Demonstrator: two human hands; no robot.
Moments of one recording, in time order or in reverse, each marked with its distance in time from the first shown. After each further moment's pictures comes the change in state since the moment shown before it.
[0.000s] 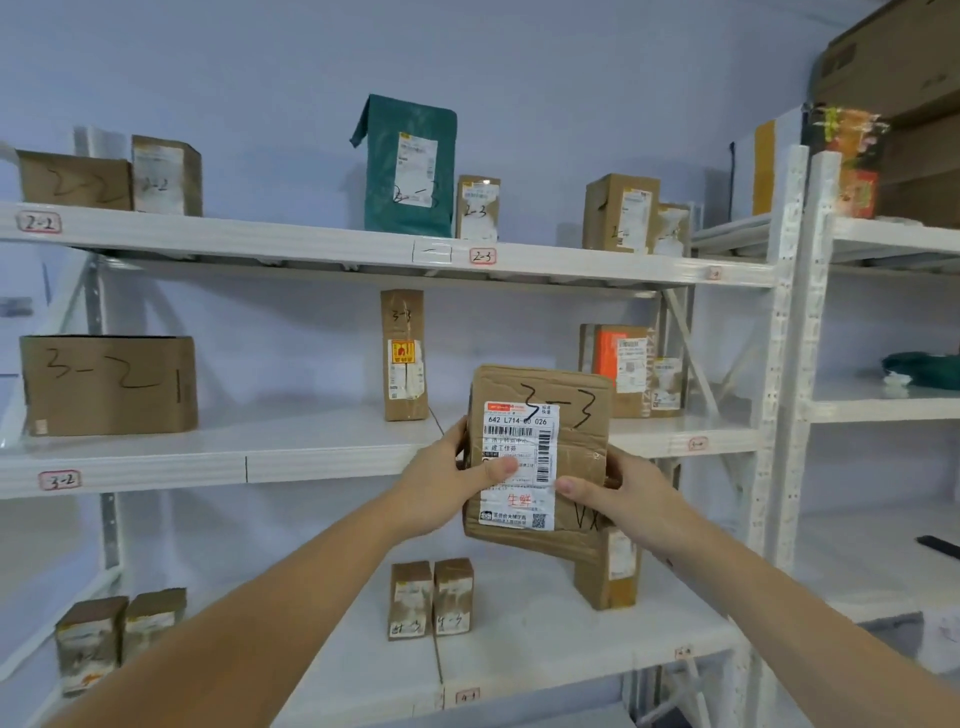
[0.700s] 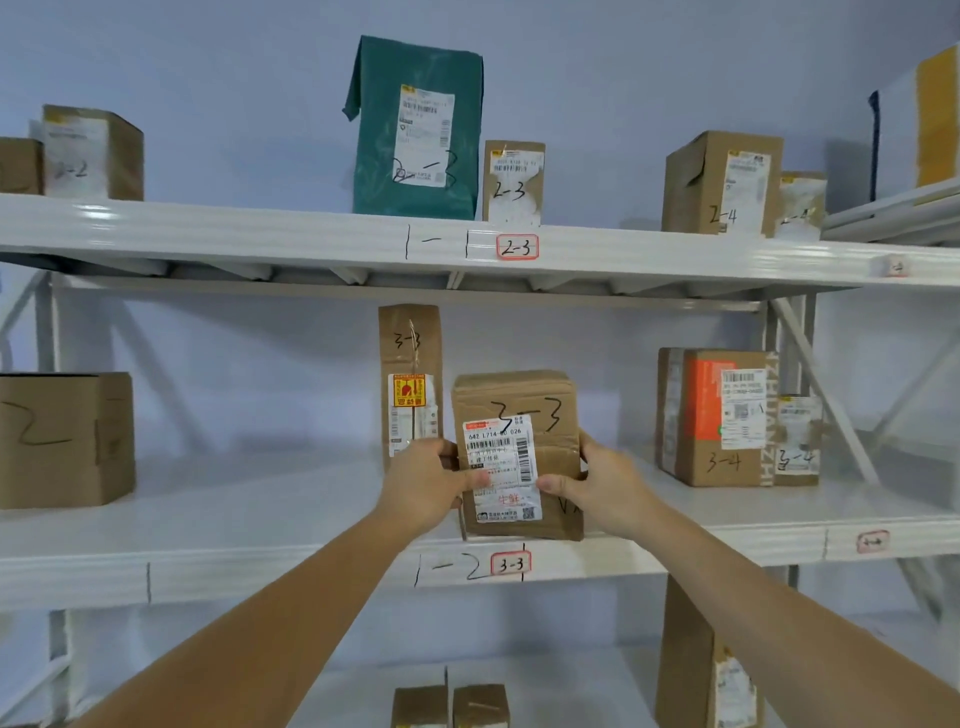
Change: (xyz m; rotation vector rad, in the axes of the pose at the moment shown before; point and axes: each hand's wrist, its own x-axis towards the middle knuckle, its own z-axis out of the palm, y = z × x) left_hand 0.249 -0.137 -0.046 0.117 0.342 -0.190; right_hand 0.308 0.100 0.045 -0.227 -0.018 -0.124
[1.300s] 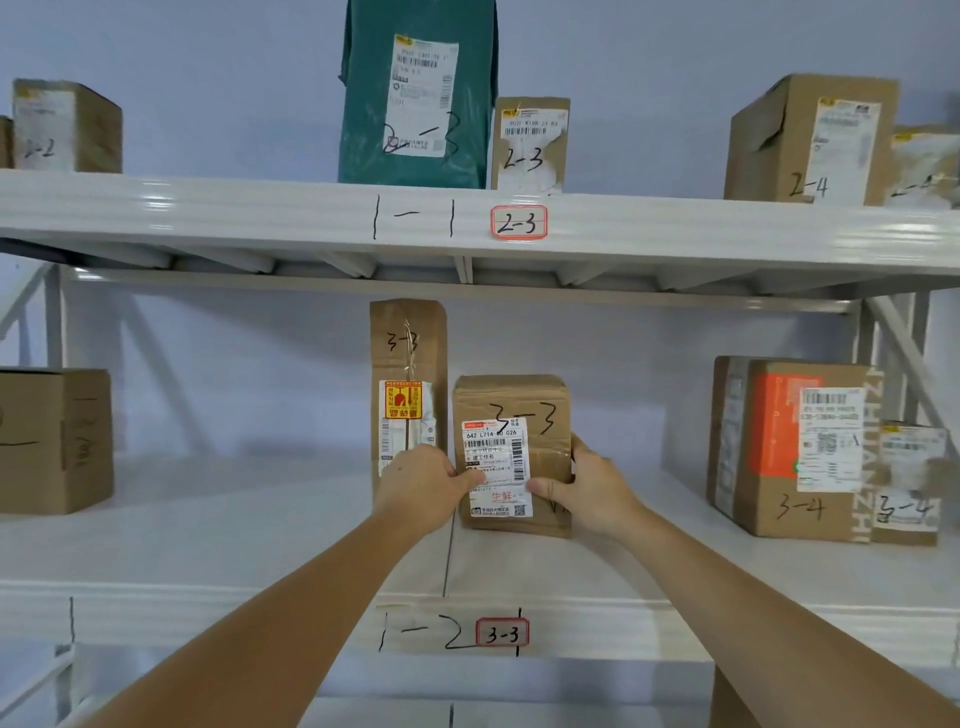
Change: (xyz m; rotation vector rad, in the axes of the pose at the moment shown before) left_hand 0.091 -0.027 0.031 0.565 0.133 -0.101; right_hand 0.120 0.070 0.036 0.079 -0.074 -0.007
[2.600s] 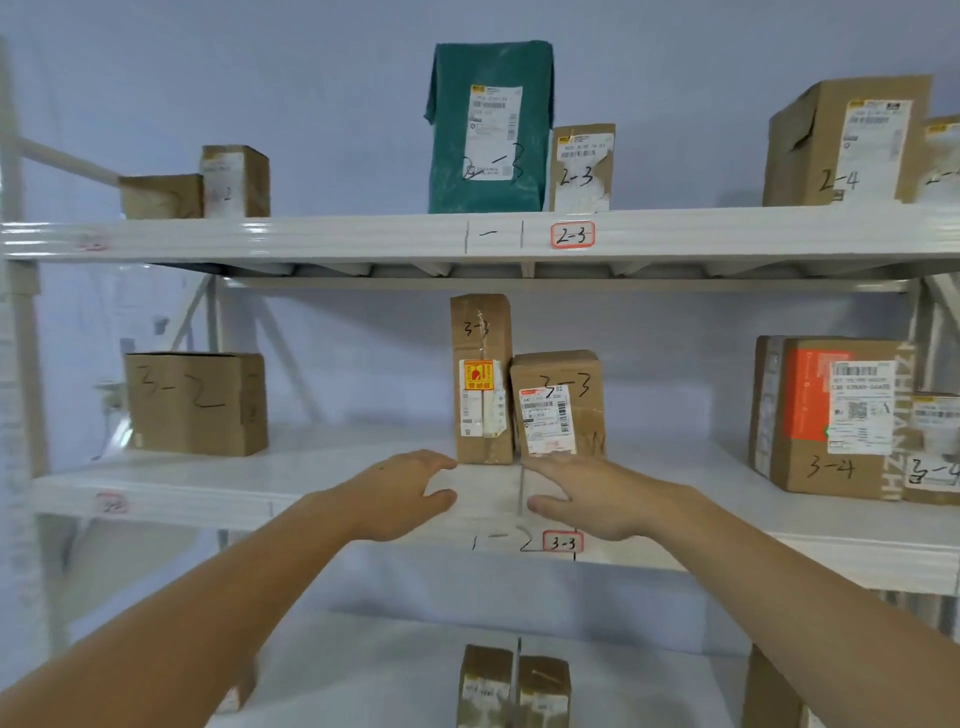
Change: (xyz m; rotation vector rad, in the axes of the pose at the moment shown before) left_hand -0.148 -0.063 -0.122 0.343 -0.290 0.202; right_hand -0.126 -0.112 0.002 -0.567 -0.481 -0.383
